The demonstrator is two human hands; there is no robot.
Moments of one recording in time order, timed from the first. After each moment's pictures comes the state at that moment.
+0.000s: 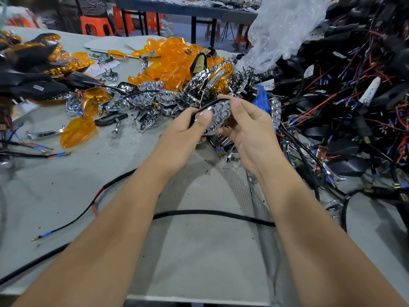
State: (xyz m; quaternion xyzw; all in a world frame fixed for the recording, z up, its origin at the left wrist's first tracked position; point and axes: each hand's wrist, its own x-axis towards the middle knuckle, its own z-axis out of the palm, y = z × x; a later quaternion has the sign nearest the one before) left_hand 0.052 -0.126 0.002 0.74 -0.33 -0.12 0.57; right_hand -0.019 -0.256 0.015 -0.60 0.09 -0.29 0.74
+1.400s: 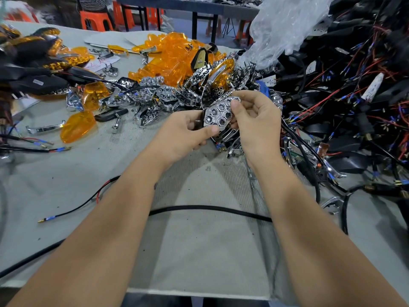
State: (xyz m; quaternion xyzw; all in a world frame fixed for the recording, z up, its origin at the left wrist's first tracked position) left_hand 0.063 -0.125 0.004 0.68 -0.36 -0.20 0.60; right_hand -0.014 -0.260 0.012 -0.70 0.17 -0.41 0.56
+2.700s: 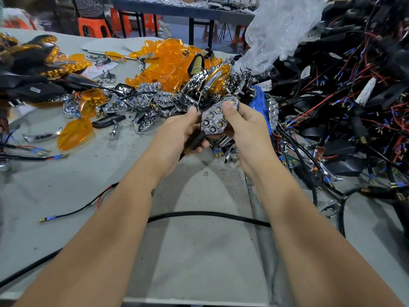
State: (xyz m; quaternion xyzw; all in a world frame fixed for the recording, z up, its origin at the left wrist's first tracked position) left_hand 0.062 -0.131 0.006 0.61 -0.26 -0.27 0.70; right_hand -0.015 -0.257 0.011 -0.68 0.14 -0.30 0.65
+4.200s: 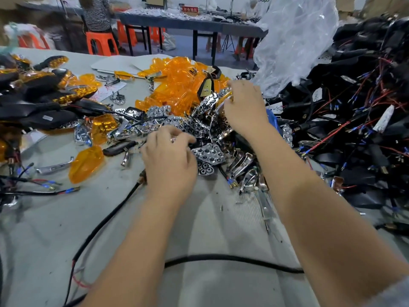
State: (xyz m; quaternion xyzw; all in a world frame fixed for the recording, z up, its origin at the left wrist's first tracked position) left_hand 0.083 -0.123 -0.001 0.87 -0.27 0.23 0.34; right_hand 0.086 -0.304 0.067 -0.94 0.22 -0.25 0.11
